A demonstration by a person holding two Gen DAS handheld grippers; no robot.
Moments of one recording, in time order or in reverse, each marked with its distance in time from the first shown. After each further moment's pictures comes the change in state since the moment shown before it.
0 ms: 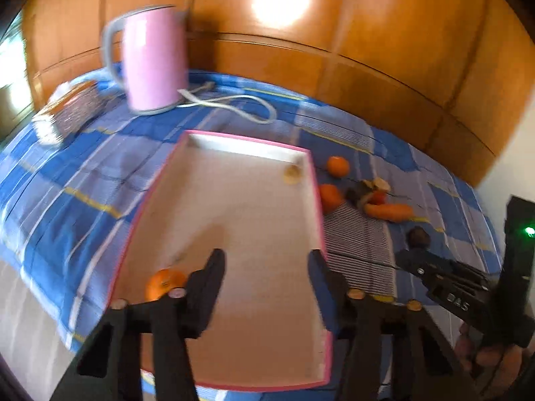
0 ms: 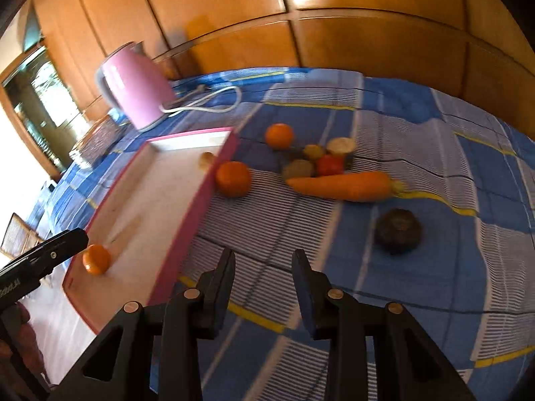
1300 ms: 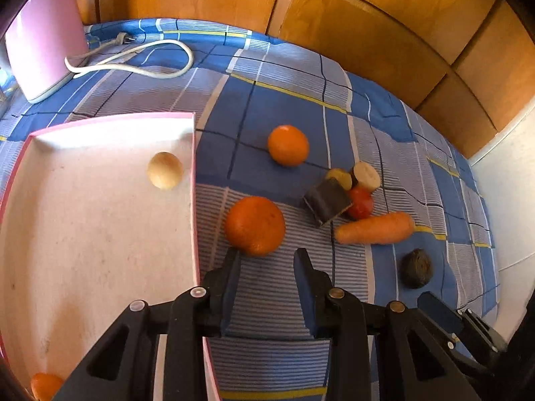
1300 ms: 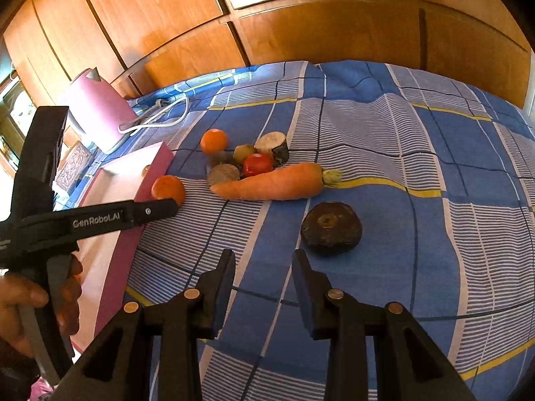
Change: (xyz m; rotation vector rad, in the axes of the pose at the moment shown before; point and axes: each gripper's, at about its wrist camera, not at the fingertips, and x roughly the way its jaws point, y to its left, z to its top) left arm 0.143 -0.068 0.059 0.036 0.258 -0.116; right arm 0.006 -0.057 -0.001 0.116 -0.007 -0.034
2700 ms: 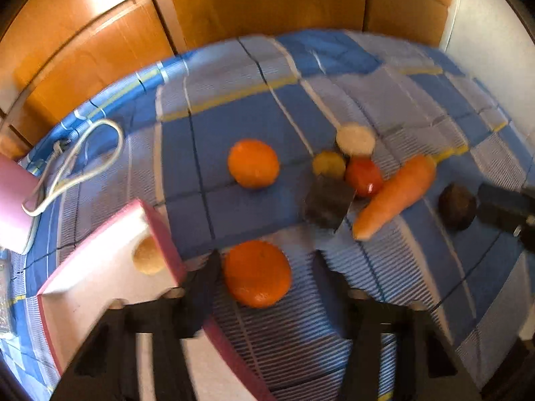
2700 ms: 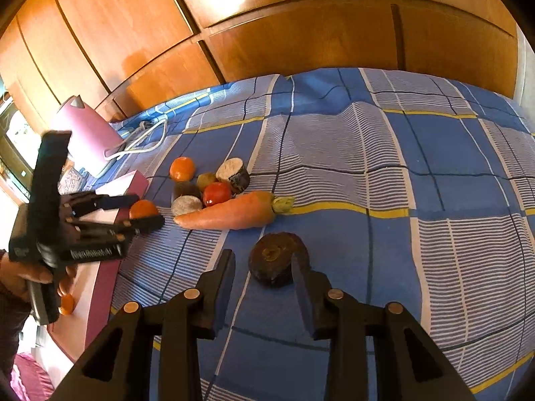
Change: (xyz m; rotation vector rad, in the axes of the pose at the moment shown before) left arm 0.036 -0.031 0.022 0.558 0.057 0.128; right arm -0.004 -0.045 0.020 0.065 -0.042 0.009
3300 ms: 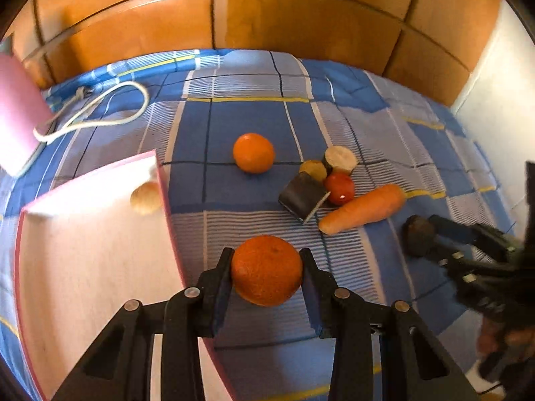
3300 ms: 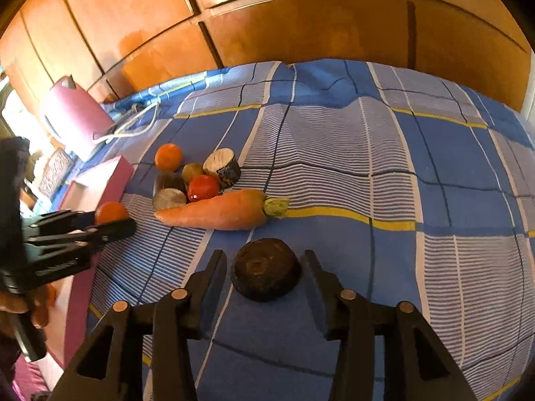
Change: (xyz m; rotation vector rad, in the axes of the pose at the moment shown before) left arm -0.039 0.005 -0.030 -0.307 -0.098 -0.102; right arm 0.026 0.010 0.006 -0.107 0.061 -0.065
